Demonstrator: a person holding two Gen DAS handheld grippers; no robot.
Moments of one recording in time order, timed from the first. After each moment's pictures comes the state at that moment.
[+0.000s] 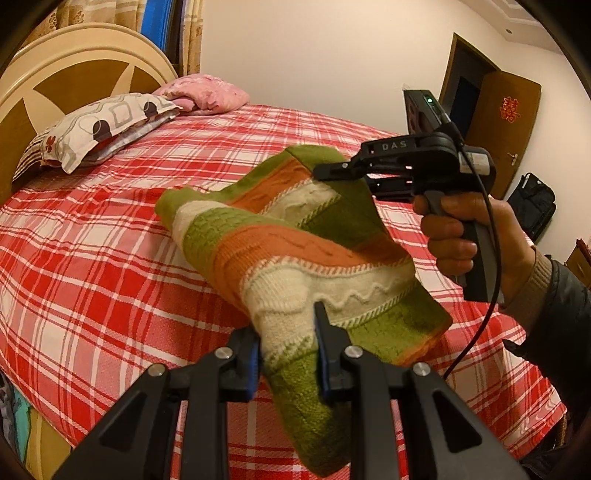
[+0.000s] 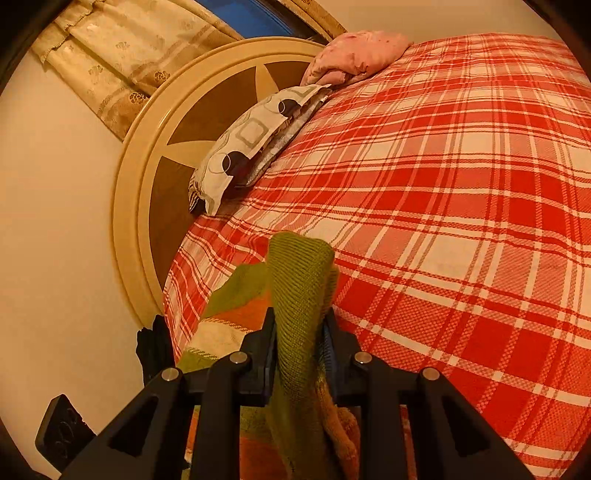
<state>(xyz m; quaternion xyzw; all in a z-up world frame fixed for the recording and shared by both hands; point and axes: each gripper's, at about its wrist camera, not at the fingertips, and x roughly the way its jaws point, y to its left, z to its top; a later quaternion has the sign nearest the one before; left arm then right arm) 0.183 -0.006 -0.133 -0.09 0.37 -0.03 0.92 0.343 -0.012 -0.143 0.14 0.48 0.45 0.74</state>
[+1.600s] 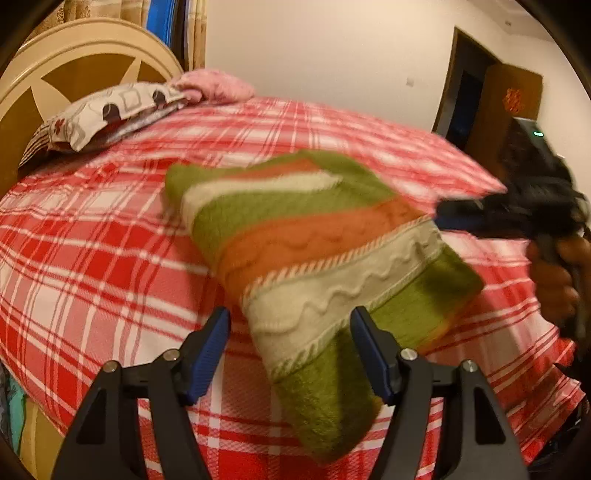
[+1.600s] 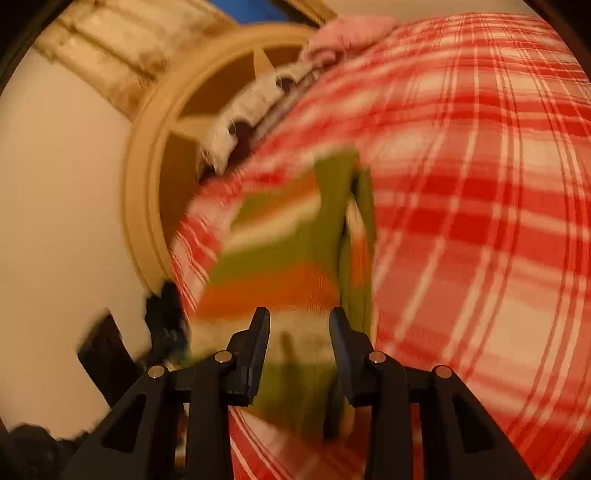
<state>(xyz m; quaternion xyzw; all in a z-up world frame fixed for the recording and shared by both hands) 0.160 -0.006 -0.181 -0.07 0.39 -0.01 0.92 0.231 -0.088 -0.169 0.11 0.51 0.44 0.73</state>
